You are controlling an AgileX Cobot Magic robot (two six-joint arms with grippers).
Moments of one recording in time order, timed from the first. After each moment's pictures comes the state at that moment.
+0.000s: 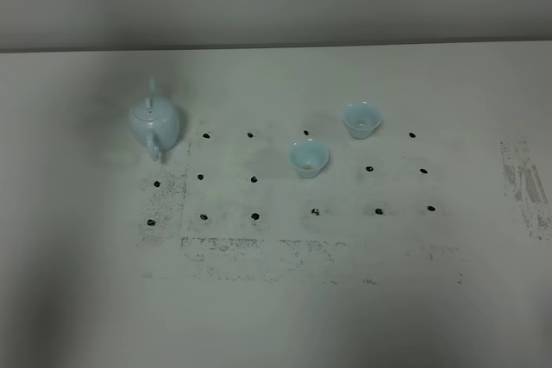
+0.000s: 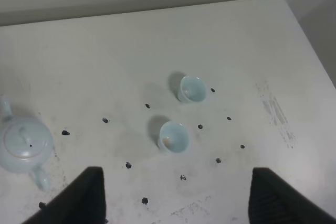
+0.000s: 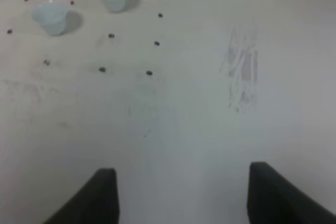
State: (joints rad) left arm 0.13 1.57 -1.73 -0.75 1.19 0.44; right arm -0.06 0.11 -0.57 0.13 1.13 -0.14
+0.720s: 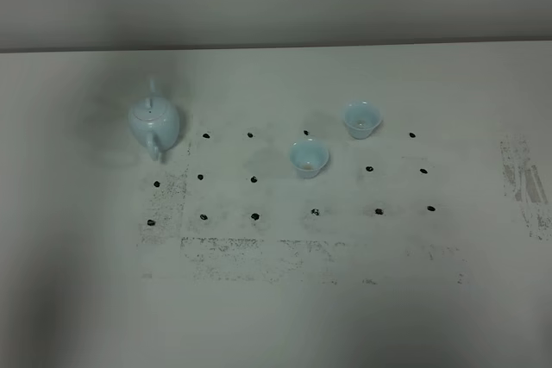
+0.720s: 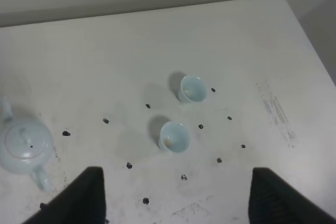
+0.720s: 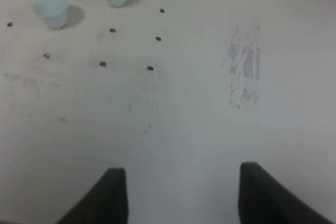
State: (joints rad) left arm 0.13 1.57 -1.73 -0.75 1.19 0.44; right arm -0.06 0.05 -0.53 0.13 1.14 -0.16
